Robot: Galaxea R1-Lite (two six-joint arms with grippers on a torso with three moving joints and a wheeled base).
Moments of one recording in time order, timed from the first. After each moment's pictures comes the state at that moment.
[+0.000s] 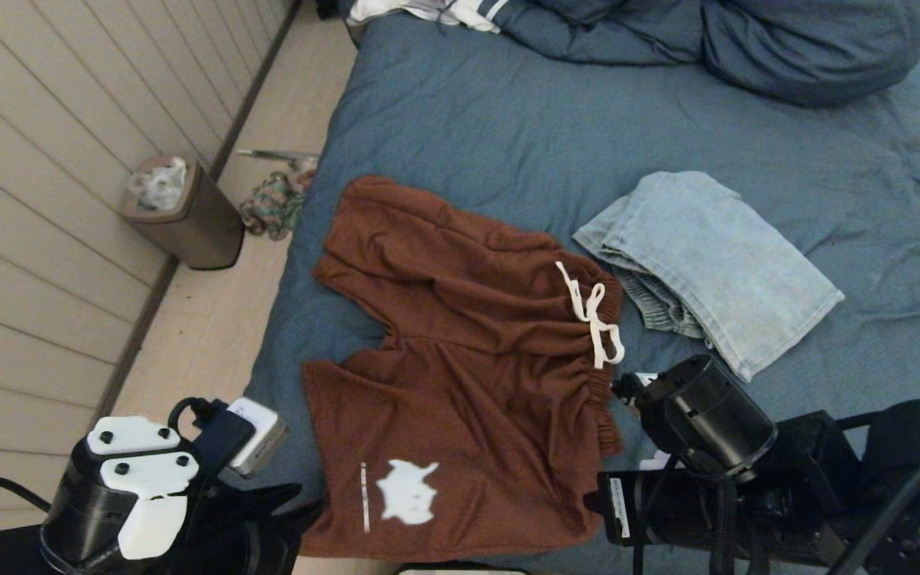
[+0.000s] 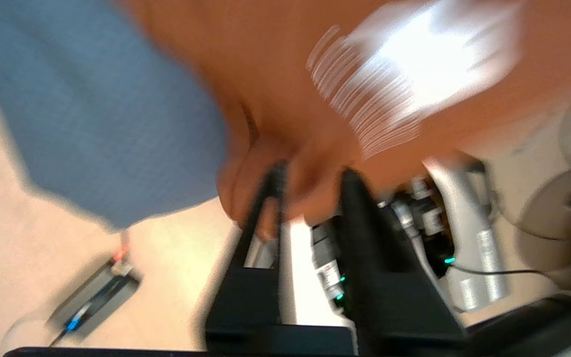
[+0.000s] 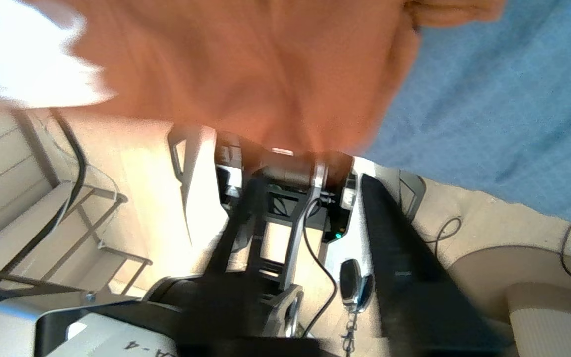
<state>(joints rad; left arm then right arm) -0.76 1.42 -0.34 -0.47 0.21 -0.14 0.74 1.62 -0.77 0.09 -0.14 0.59</state>
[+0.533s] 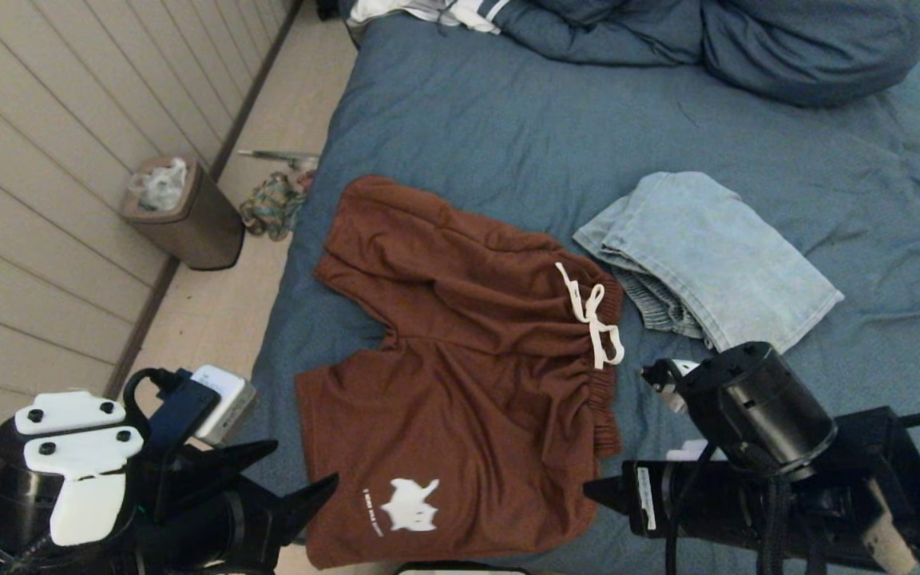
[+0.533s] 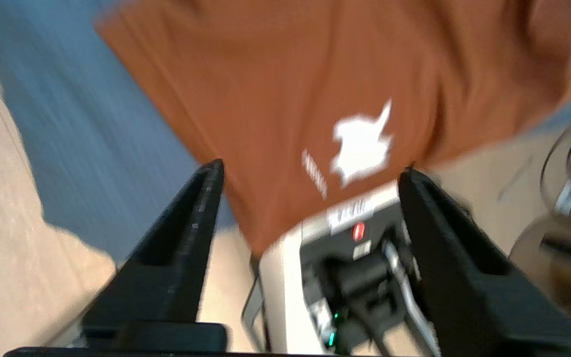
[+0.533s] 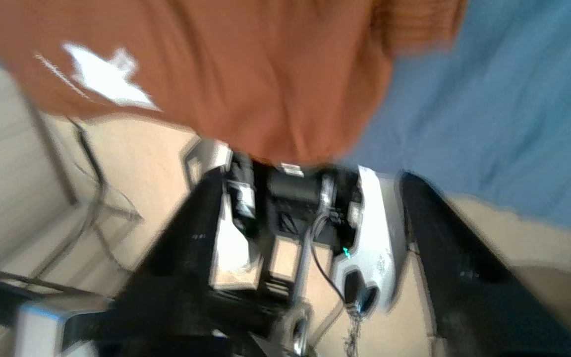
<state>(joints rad) -0.75 1.34 -0.38 -0.48 0.22 -0.13 0.72 1.52 -0.76 0.08 -0.14 0.59</state>
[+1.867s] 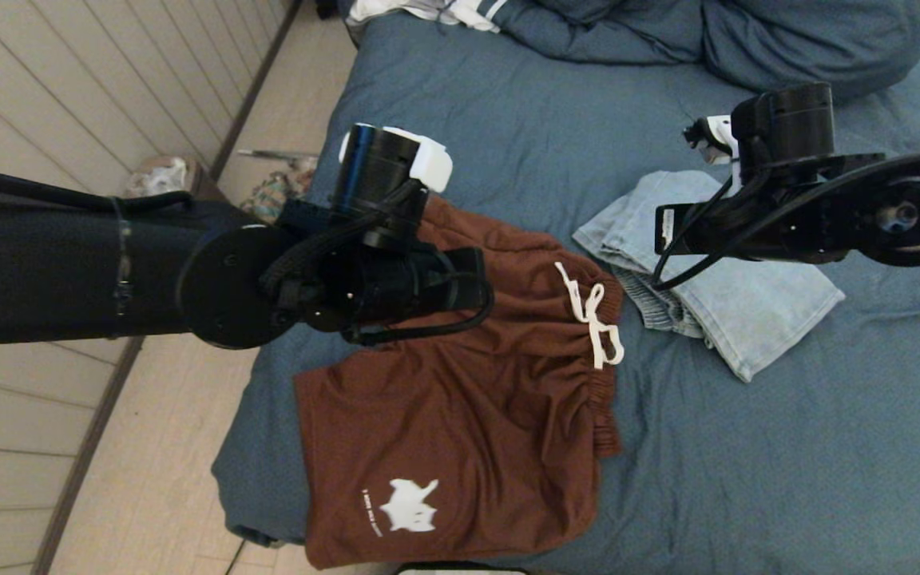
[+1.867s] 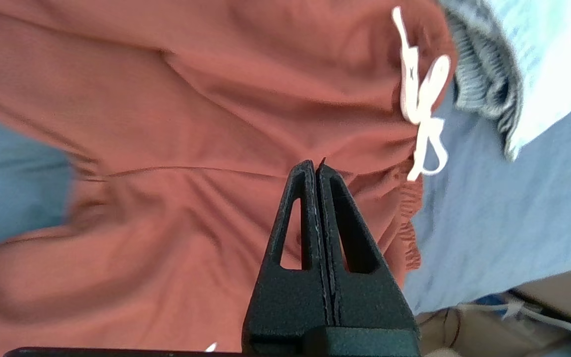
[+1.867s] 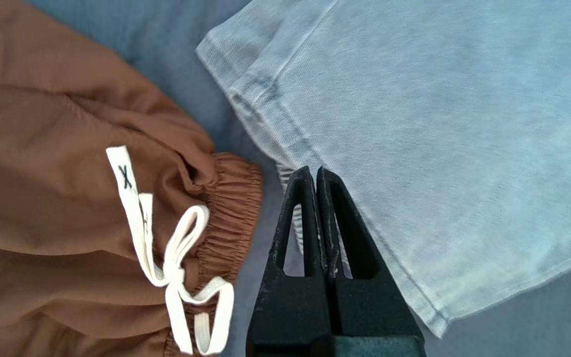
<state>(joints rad) -0.80 1.90 -1.51 0.03 0.22 -0.46 0.29 1.79 -1.49 0.08 -0.33 0.08</state>
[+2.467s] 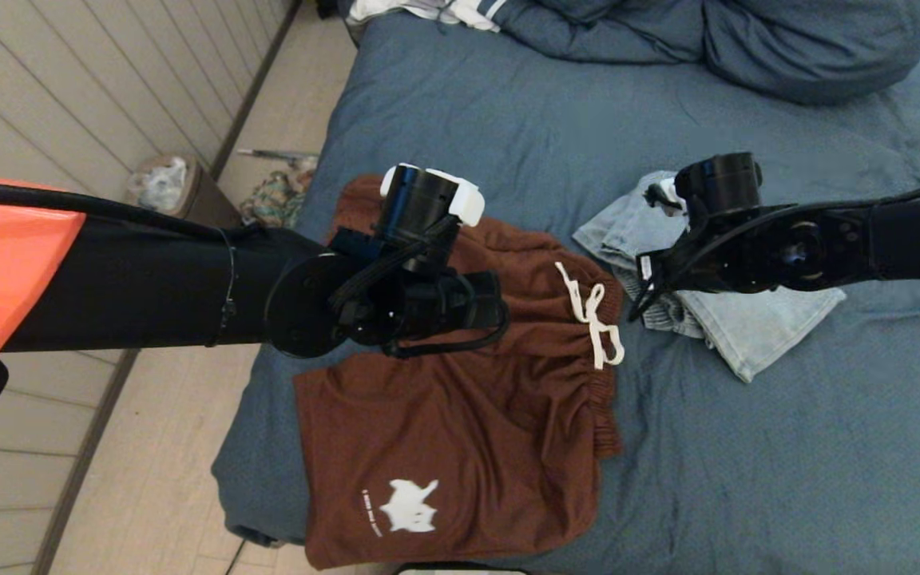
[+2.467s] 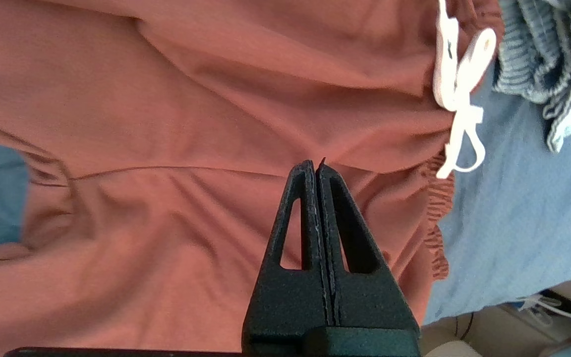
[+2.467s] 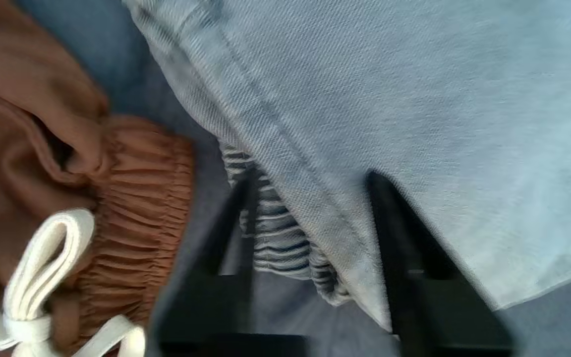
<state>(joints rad) -0.80 1.99 -1.55 0.03 0.22 -0.46 0.25 1.95 -1.50 0.04 -0.39 -0.03</state>
